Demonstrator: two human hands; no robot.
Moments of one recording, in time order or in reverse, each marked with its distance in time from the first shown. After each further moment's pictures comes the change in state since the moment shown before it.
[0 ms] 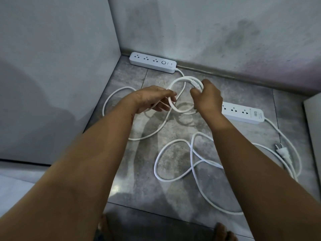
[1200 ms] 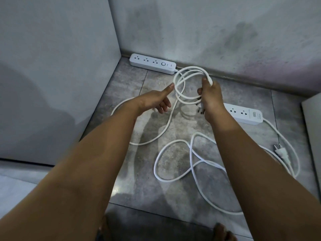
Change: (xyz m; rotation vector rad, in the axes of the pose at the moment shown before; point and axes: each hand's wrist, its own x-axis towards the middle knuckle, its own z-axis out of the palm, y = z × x) left_hand -0.003 -0.007 0.004 0.267 0.081 -0.007; right_hand 0.007 -0.005 -0.007 0.694 -0.063 0.294
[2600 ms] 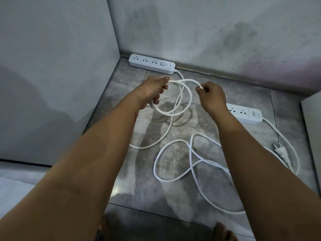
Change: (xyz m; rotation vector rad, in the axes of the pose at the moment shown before) left_hand 0.002 0.024 -0.007 -0.372 0.209 0.012; right_hand 0.010 0.011 -0.017 -0.566 -0.040 -0.262
